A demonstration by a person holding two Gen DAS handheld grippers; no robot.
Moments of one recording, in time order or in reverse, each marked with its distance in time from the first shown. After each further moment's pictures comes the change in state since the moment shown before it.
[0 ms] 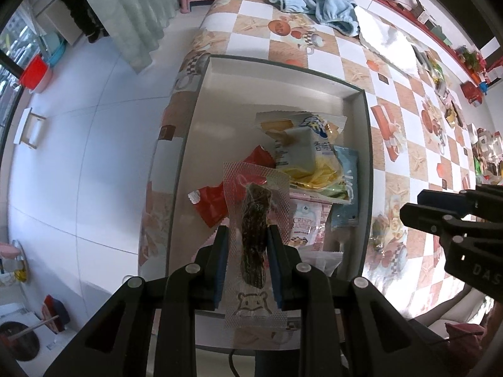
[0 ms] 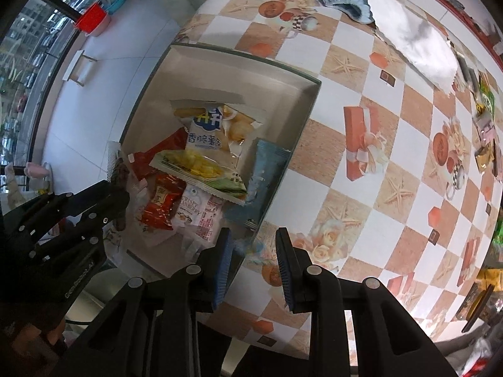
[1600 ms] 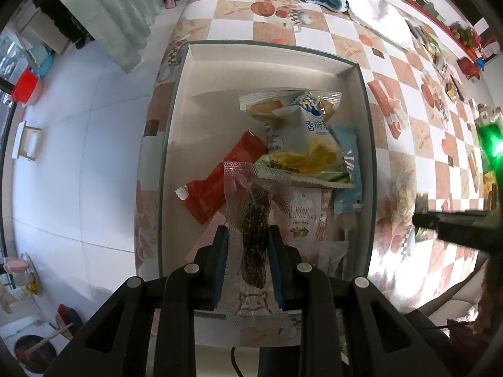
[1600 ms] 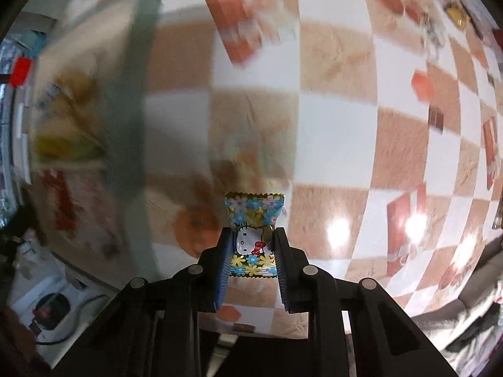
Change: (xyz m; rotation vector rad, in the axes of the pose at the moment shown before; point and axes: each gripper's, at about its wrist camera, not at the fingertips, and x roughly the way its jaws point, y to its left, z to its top) left arm 0.016 -0.014 0.000 0.073 0.058 0.022; right arm 0.070 -0.092 -0.051 0.366 0.172 -0.003
